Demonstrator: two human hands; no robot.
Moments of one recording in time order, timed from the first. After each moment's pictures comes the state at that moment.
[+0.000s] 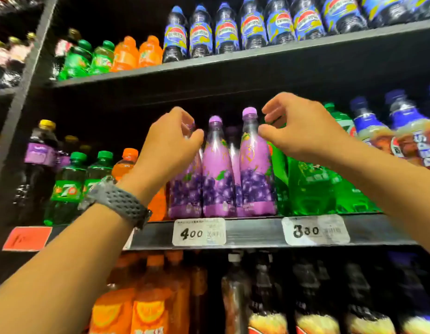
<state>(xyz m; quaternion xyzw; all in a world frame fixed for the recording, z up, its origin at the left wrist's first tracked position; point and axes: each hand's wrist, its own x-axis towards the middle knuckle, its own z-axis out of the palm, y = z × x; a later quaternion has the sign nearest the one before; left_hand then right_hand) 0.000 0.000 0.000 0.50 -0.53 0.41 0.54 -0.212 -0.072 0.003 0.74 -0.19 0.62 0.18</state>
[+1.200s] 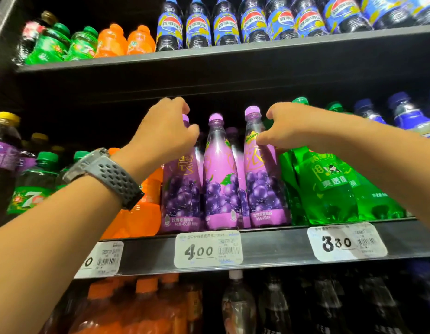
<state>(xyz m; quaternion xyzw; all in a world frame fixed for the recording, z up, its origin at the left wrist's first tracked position) 0.029 -0.018 0.038 0.54 -0.54 0.47 0.44 -0.176 -0.077 0.031 0.75 -0.40 0.50 0.18</state>
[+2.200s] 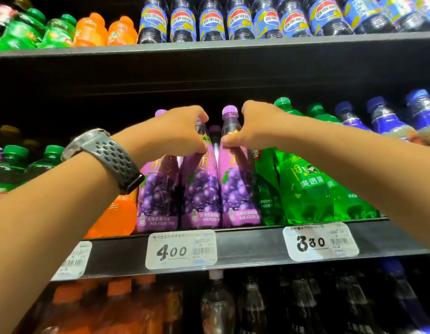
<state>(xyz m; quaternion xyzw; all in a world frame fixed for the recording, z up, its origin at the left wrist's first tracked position) -0.004 -0.035 0.043 0.58 -0.64 0.34 0.38 -0.165 -0.076 0.034 0.76 -0.37 0.48 0.23</state>
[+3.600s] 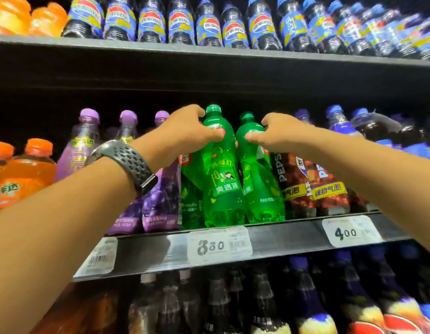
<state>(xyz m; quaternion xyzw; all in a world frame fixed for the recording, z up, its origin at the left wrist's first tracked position) -0.128 -0.094 0.043 0.48 -0.67 0.21 0.52 -0.311 -0.146 0.039 0.70 -0.48 0.50 0.18</state>
